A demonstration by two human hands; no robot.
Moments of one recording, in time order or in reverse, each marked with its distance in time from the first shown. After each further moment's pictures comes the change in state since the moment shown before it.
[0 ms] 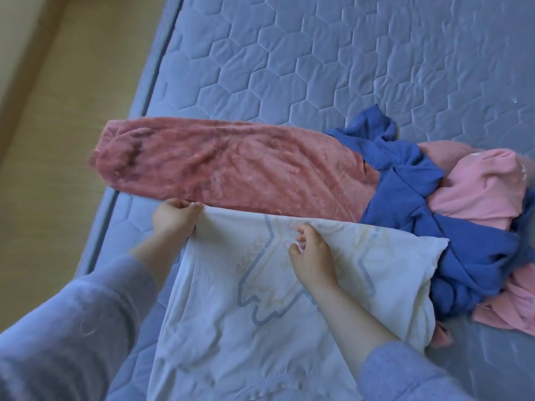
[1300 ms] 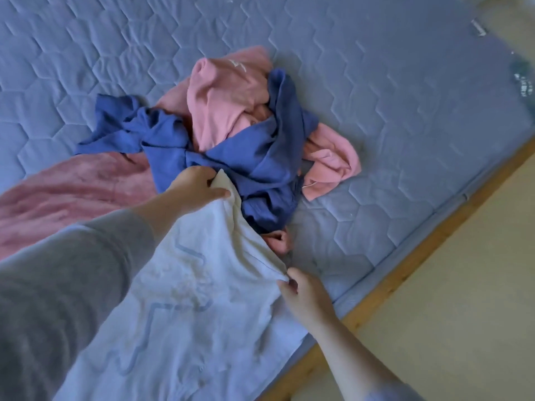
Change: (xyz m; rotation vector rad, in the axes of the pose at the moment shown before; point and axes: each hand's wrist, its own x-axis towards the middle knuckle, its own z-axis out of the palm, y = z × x) left_hand -0.224 0.152 0.300 0.973 -0.709 1.094; right_hand -0.170 0.233 -0.103 0.274 0.193 0.453
